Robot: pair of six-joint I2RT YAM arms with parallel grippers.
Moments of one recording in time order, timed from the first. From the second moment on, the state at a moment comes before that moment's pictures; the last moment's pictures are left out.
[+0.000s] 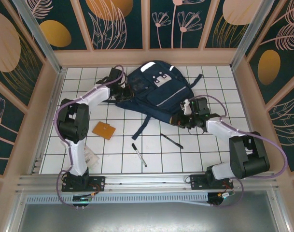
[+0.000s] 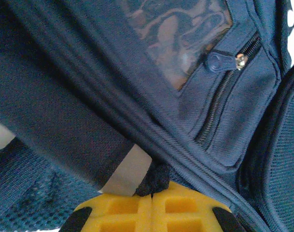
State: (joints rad) left arm -0.33 2.03 1.53 -0.50 0.31 -0.59; right arm 0.29 1.40 0.68 -0.19 -0.70 0.51
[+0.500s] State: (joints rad) left arm -0.38 1.70 1.32 -0.57 0.22 -0.74; right arm 0.48 1.52 0.75 -0.07 -0.67 0.63
